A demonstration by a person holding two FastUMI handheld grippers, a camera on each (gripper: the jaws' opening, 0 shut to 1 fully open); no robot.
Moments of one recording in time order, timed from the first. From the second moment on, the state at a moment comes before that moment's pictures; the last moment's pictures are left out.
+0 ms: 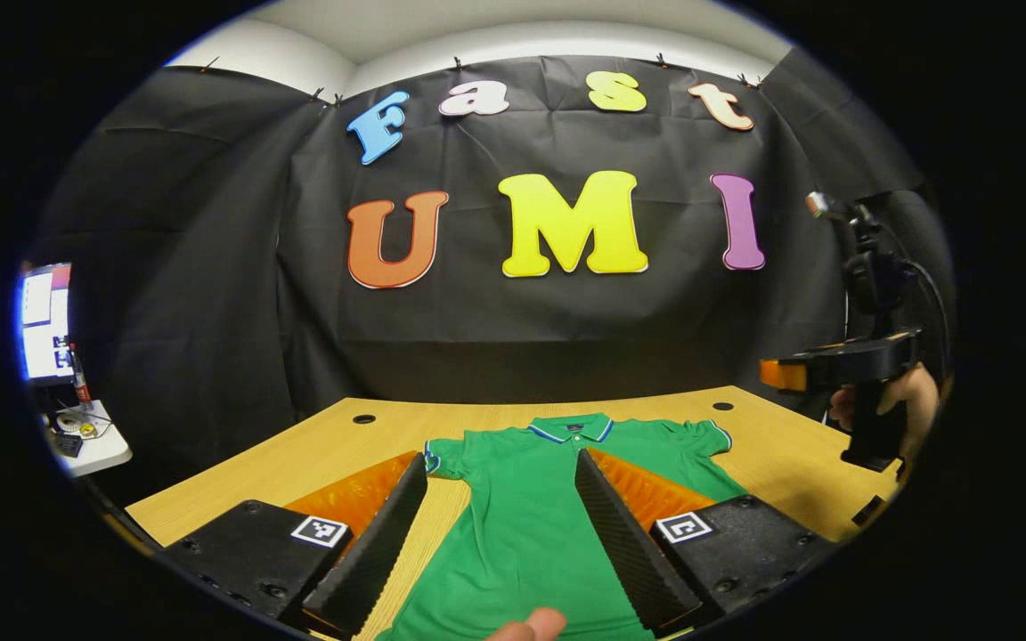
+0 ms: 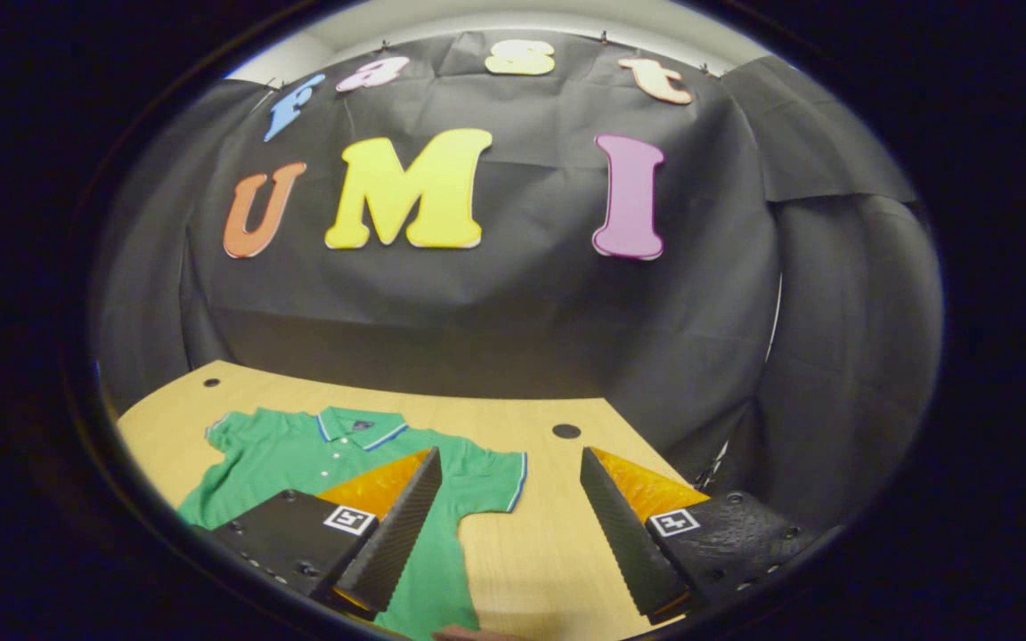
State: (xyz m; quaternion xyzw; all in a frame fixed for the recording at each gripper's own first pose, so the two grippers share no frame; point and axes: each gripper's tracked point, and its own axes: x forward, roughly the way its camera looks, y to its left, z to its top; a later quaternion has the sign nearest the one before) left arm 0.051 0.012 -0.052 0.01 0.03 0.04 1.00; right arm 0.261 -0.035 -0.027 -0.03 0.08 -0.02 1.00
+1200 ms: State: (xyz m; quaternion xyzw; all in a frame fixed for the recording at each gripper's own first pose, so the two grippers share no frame) left arm 0.089 0.042 -0.109 0.01 0.10 0.06 0.99; right arm 0.417 -0.032 -0.176 0.05 0.27 -0.02 0.96
